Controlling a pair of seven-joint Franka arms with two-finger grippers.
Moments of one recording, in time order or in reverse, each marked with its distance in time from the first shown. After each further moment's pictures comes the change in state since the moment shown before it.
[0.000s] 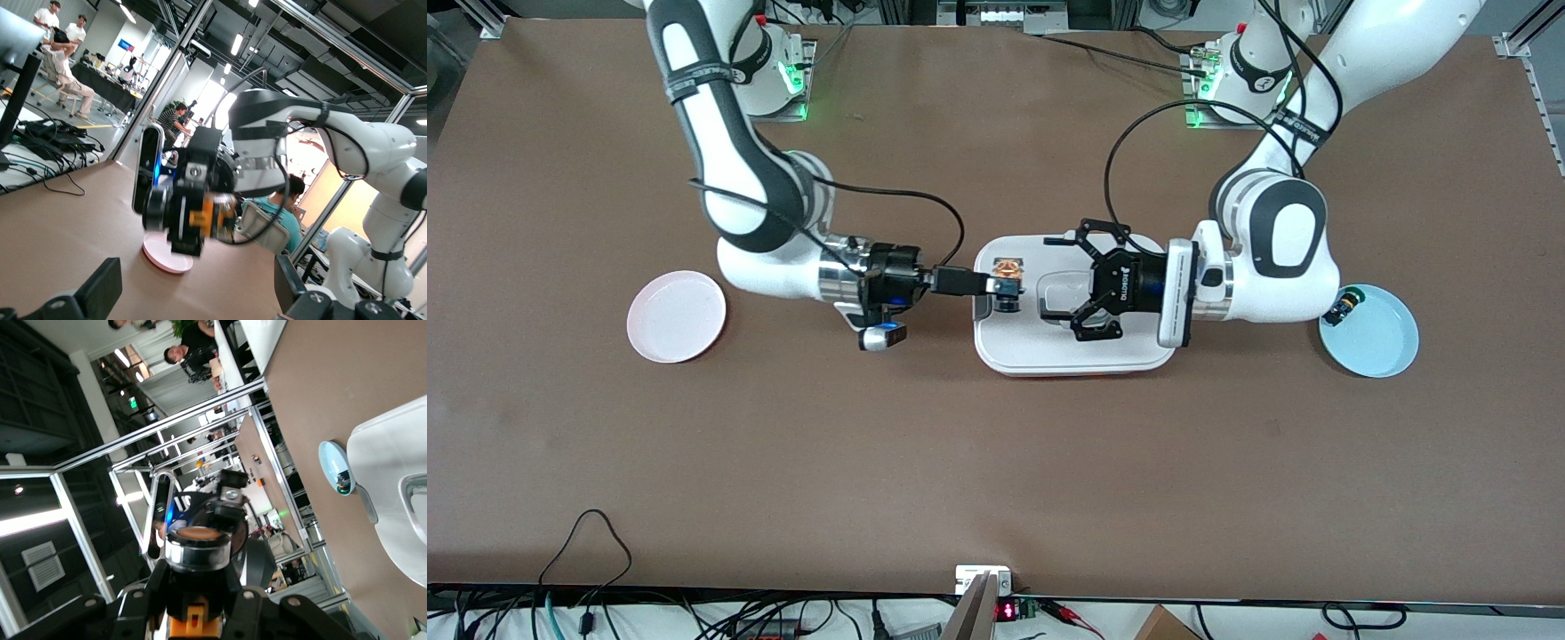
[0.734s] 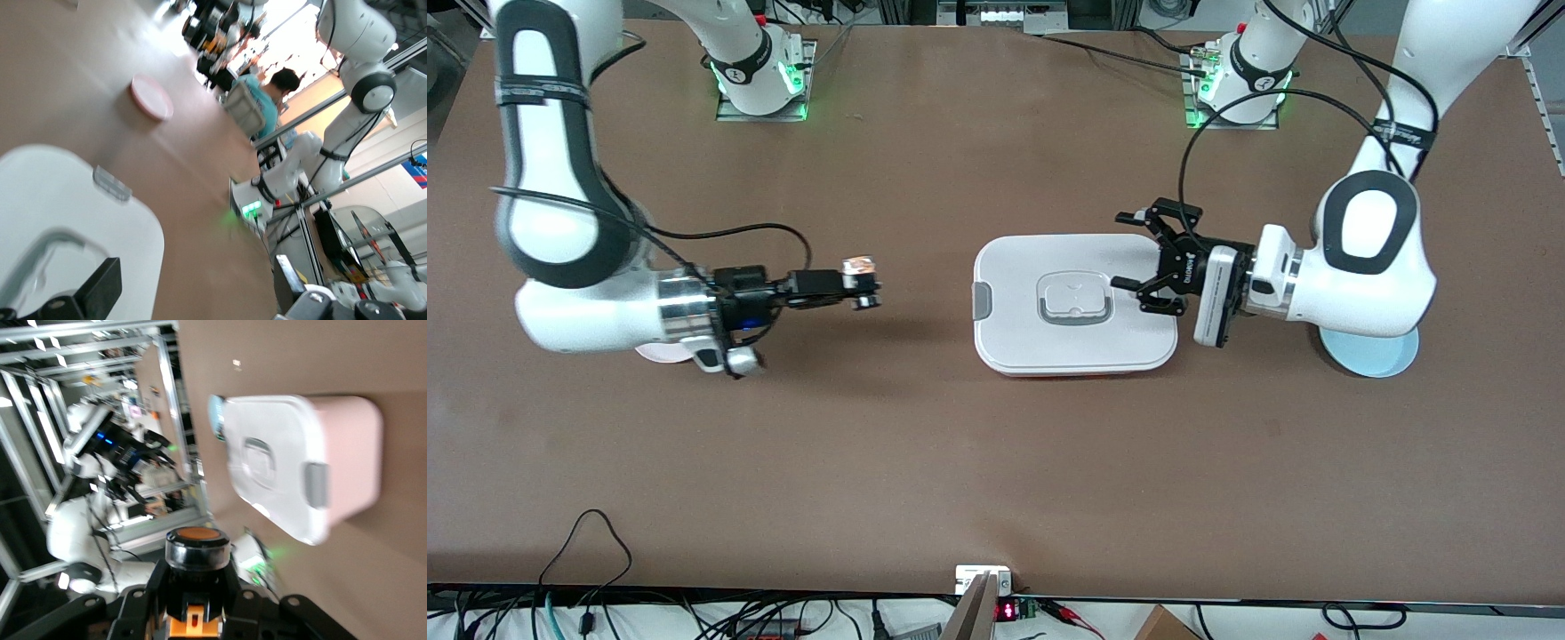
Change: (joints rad) left arm 0.150 -0.060 0.002 0.049 0.583 -0.286 -0.608; right arm -0.347 -0.014 -0.018 0.127 -0.718 -0.452 -0.006
